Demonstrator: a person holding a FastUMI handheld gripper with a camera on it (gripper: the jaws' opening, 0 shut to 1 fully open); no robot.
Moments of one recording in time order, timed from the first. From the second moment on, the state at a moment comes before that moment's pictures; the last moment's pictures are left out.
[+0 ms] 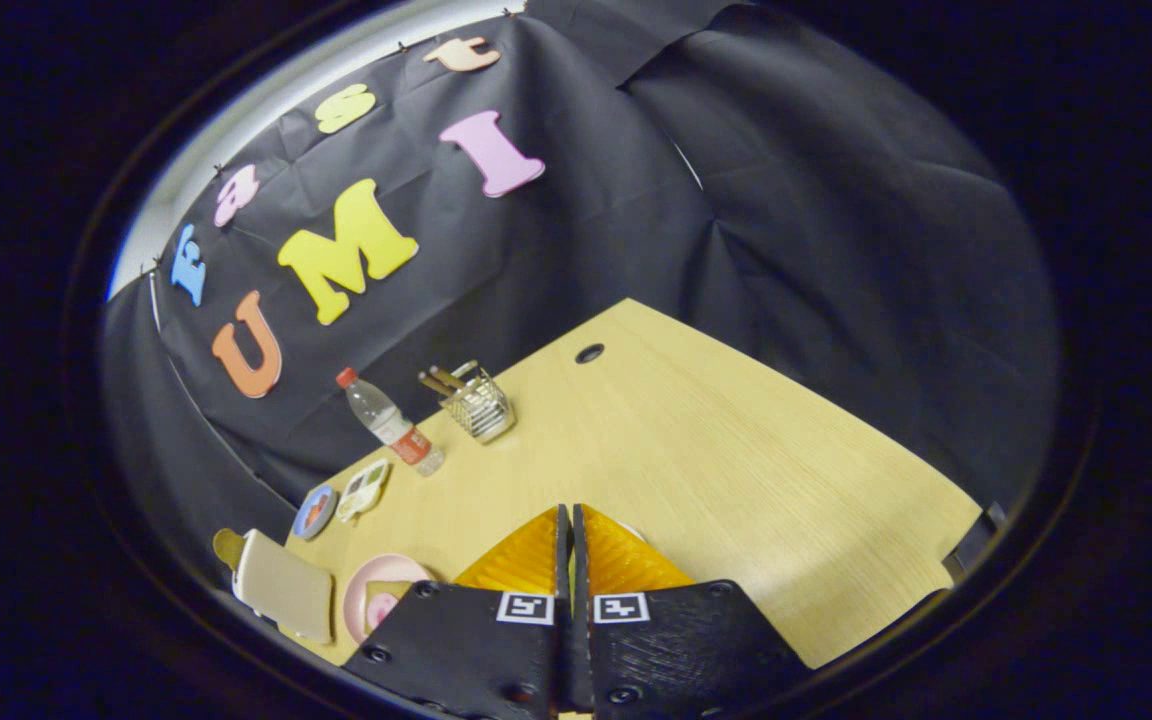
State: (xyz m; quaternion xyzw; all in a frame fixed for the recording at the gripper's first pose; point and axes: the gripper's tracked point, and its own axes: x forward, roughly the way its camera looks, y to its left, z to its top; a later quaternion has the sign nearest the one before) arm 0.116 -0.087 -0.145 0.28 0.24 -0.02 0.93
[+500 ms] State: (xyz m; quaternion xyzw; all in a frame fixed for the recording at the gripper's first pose) arm 0.101 0.008 -0.066 0.25 0.18 0.06 0.95
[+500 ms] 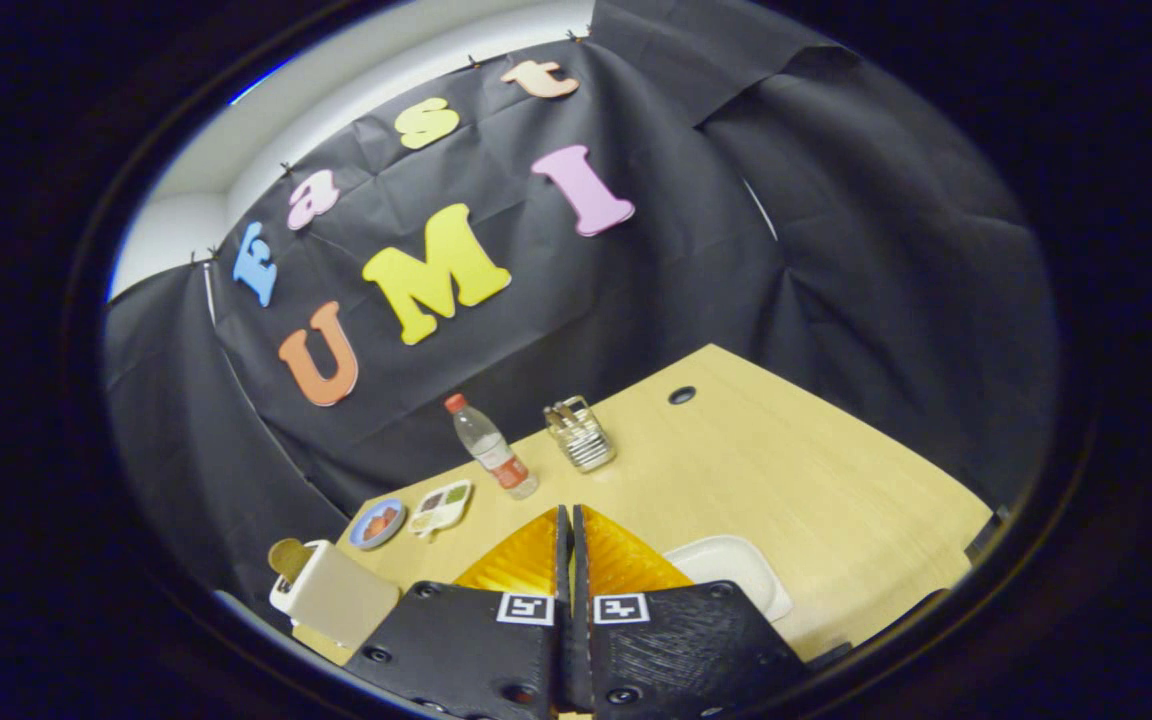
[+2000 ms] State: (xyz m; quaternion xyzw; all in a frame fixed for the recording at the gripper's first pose) arm 0.131 0.174 -0.196 0.30 0.28 0.11 0.91
